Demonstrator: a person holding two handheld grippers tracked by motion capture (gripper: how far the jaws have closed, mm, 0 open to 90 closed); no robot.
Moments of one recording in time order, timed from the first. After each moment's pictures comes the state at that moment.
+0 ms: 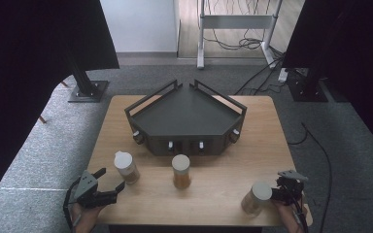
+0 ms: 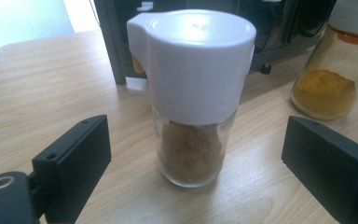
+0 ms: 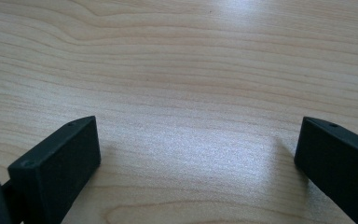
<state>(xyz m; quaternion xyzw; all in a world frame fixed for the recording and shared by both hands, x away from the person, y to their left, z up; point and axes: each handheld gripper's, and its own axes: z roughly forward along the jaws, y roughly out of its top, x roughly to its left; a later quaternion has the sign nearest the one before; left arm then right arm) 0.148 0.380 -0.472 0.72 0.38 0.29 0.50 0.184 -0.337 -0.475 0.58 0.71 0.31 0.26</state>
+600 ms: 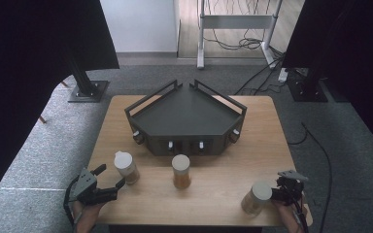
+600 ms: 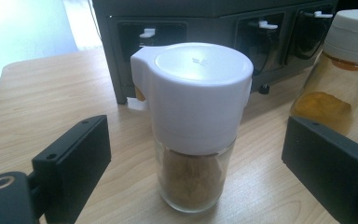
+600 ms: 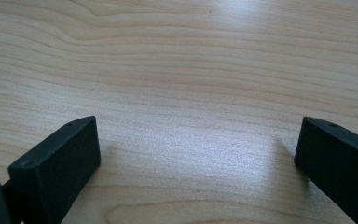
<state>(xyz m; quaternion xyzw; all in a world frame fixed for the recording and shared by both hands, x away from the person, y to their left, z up) 0.151 0.379 -0.473 0.71 0.38 0.30 0.52 0.184 -0.337 -0.475 0.58 0.71 0.31 0.26</state>
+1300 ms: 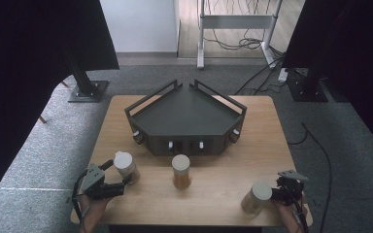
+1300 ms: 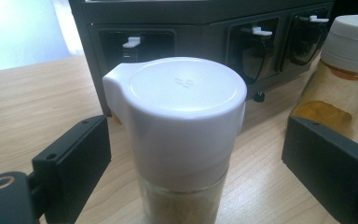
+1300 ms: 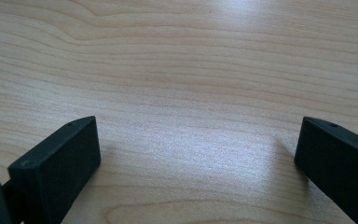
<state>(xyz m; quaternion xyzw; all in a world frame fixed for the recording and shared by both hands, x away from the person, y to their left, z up) 0.170 0.364 -0.473 0.71 0.37 0.29 0.52 0.184 -0.337 -0.475 0.58 0.71 0.31 0.26</state>
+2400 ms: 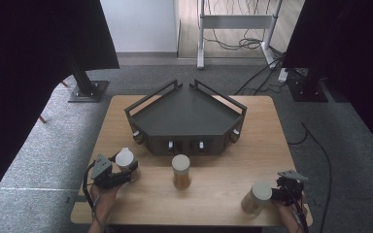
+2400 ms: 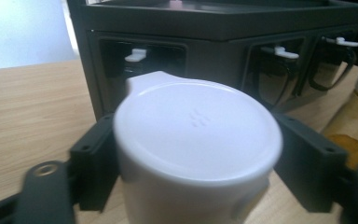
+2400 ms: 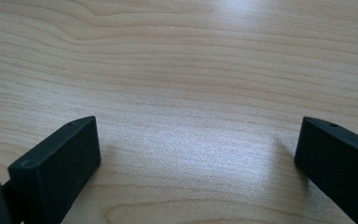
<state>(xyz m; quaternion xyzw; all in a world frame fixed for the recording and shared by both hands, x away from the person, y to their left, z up) 0.197 0.346 -0.482 0.68 0.40 0.29 0.54 0.183 -0.337 -0.475 0.58 0.71 0.31 0.26</state>
